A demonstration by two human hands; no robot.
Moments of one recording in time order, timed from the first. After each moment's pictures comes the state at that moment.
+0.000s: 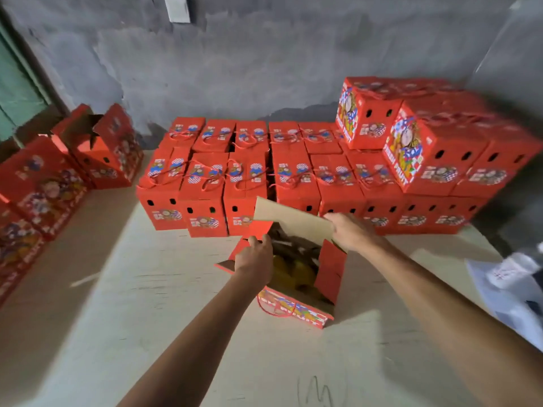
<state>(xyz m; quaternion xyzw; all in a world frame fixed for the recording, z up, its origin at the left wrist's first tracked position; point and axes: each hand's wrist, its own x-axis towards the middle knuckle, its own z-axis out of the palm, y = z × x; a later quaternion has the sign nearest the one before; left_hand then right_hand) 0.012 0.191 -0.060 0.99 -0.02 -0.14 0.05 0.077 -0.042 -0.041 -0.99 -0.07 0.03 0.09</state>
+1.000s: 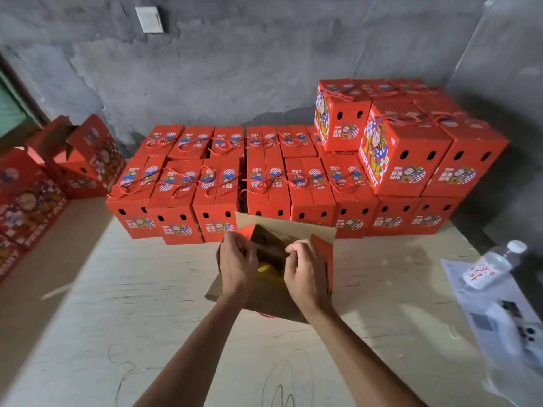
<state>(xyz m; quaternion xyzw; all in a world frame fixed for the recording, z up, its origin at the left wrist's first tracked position) 0.015 0.117 -0.101 0.84 0.09 0.22 0.50 -0.001 -0.038 -0.121 -0.87 -0.08 -0.33 0.36</state>
